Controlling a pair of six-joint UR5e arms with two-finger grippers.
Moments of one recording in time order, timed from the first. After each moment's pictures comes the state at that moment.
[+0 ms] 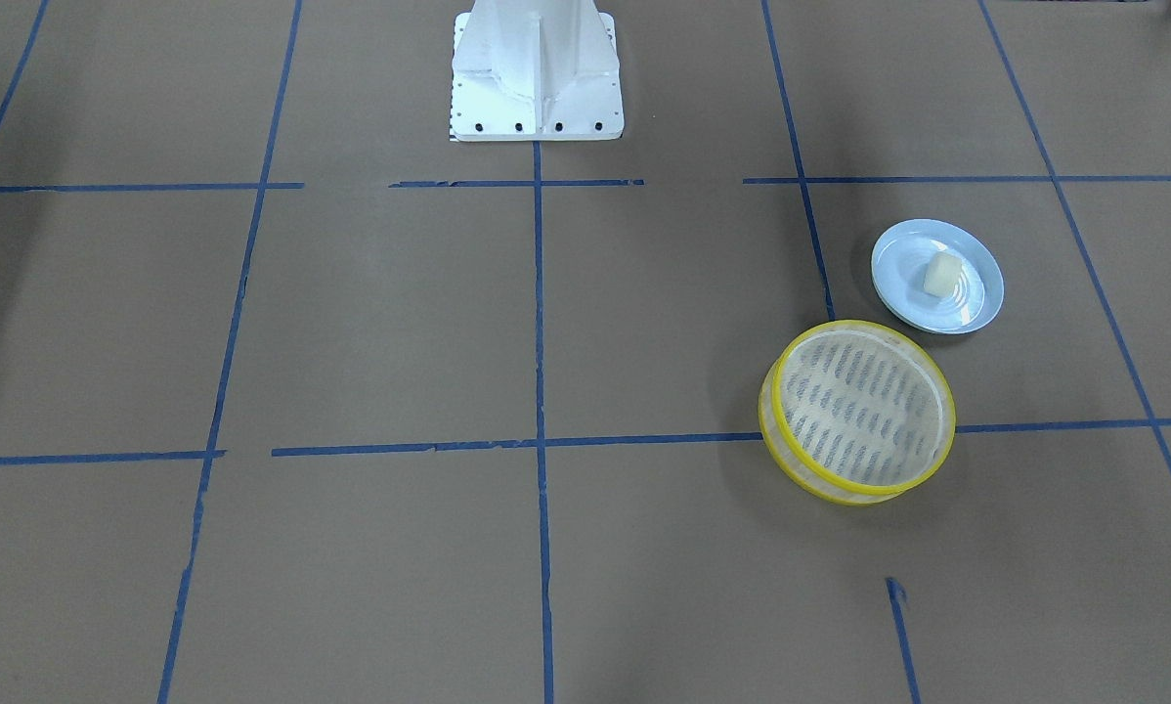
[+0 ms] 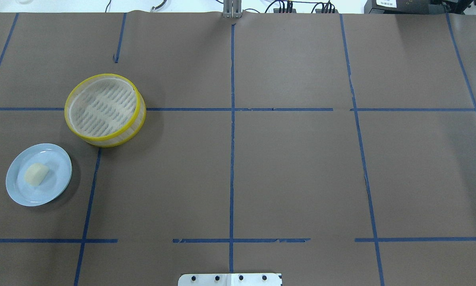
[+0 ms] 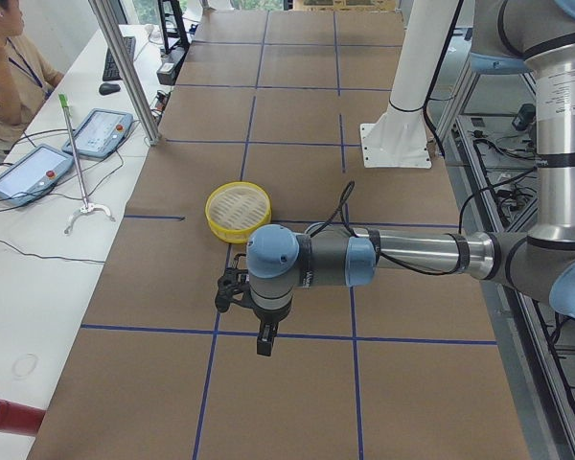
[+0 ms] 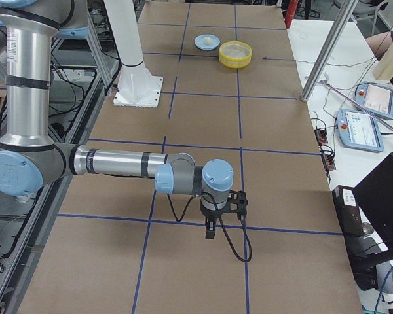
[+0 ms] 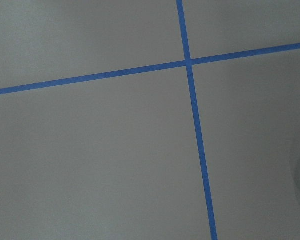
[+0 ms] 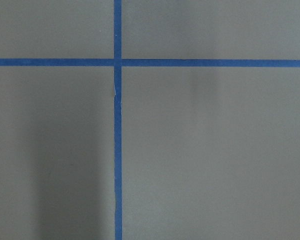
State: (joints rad) left arm -1.68 -1.43 -1.77 -1.49 -2.33 0.24; right arm 1.57 -1.68 1.65 -1.57 2.29 0.01
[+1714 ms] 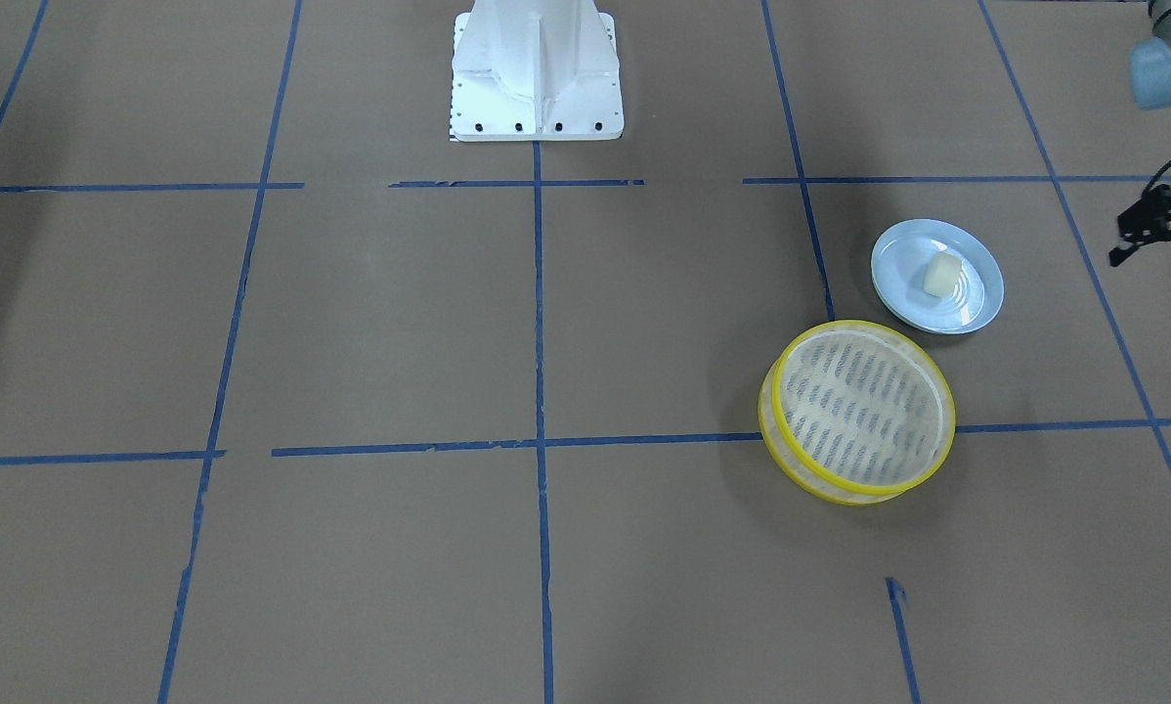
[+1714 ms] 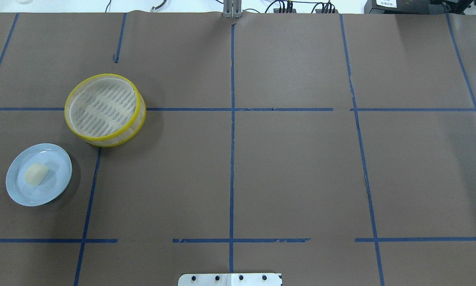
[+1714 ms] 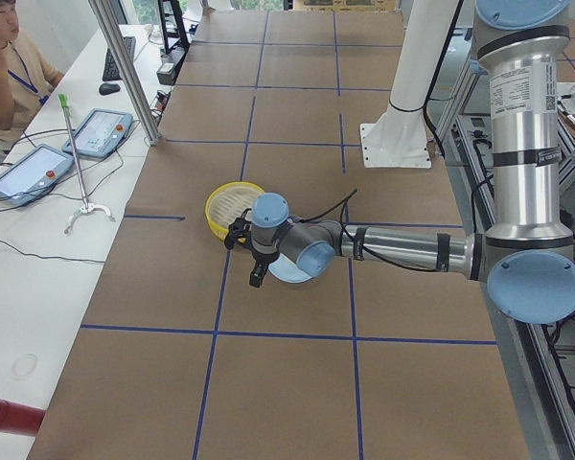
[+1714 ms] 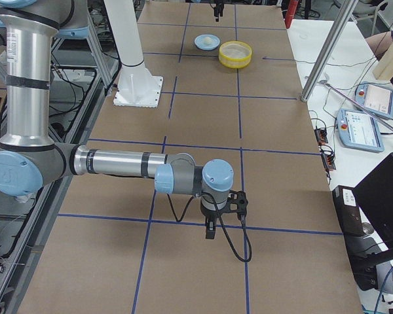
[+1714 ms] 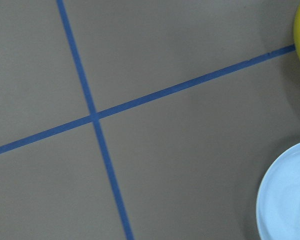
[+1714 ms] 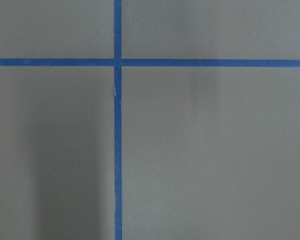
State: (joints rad) left arm -1.13 -1.45 -1.72 -2.15 -2.28 -0.41; right arm 1.57 -1.68 1.65 -1.57 2.29 0.01
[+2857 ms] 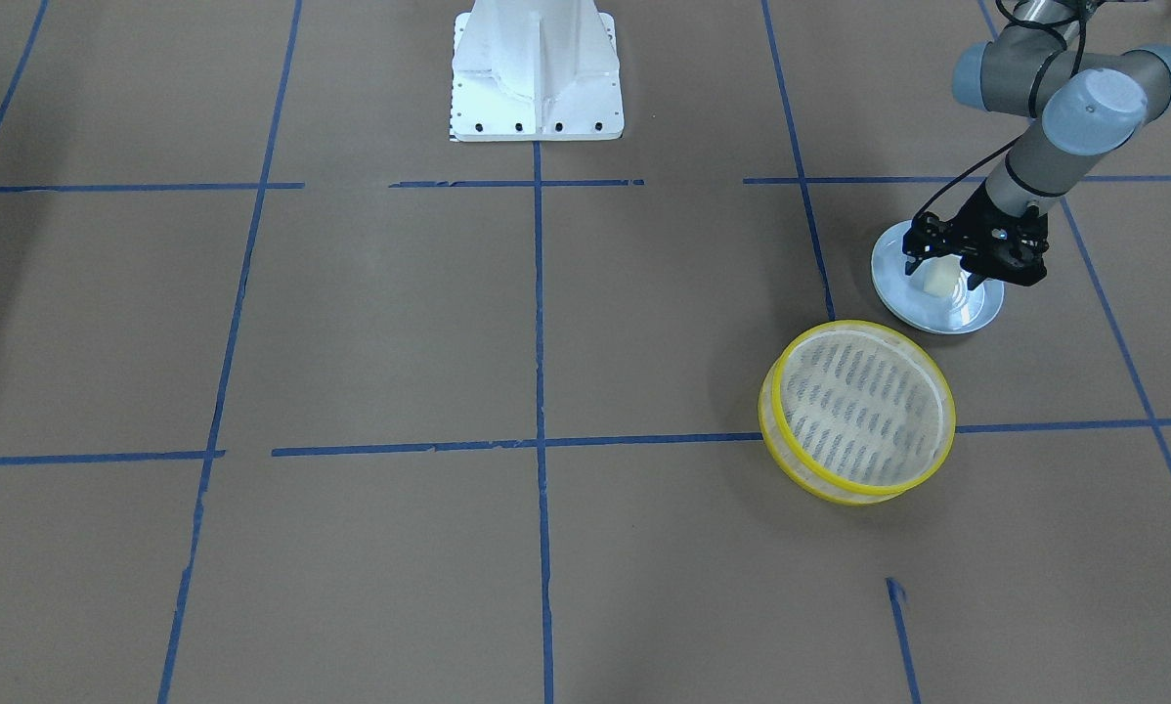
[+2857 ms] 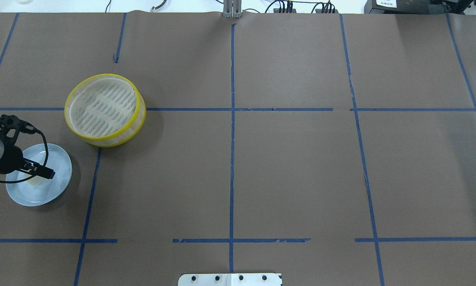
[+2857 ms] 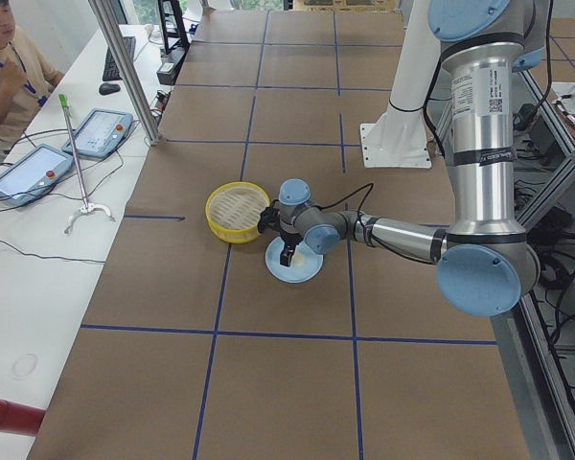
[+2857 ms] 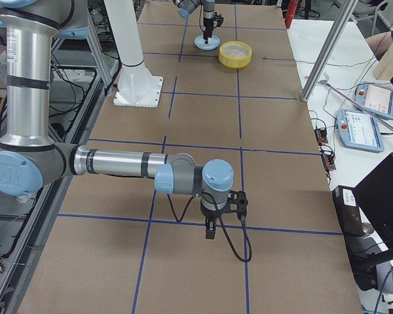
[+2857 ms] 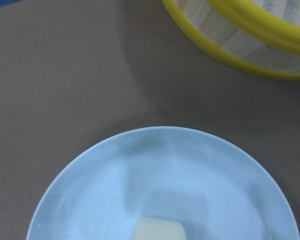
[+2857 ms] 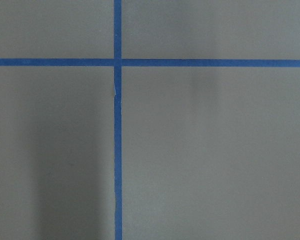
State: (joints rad) left arm -0.78 -1.45 -1.75 -2.17 -2.07 -0.66; right arm 1.57 -1.68 1.65 -1.57 2.29 0.01
